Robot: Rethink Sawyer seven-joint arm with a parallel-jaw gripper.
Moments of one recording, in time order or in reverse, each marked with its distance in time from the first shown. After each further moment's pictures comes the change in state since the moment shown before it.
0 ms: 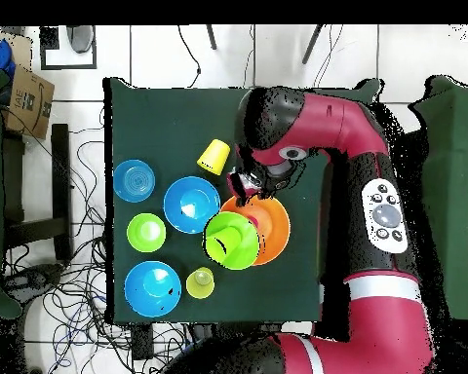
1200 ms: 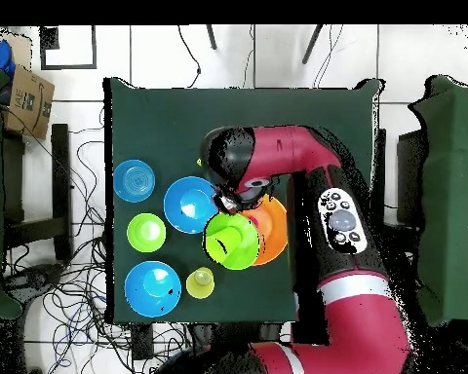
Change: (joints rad) arm 0.030 -0.032 0.055 0.198 -0.177 -0.303 0.000
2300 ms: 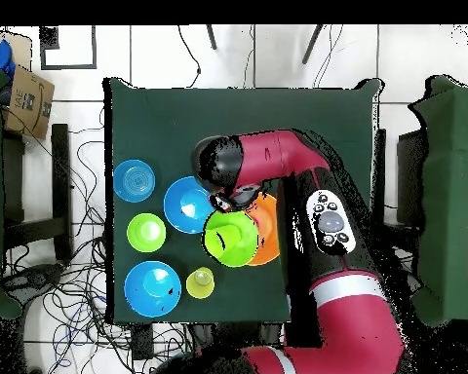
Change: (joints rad) arm 0.009 -0.014 0.015 0.035 -0.049 -0.121 0.000
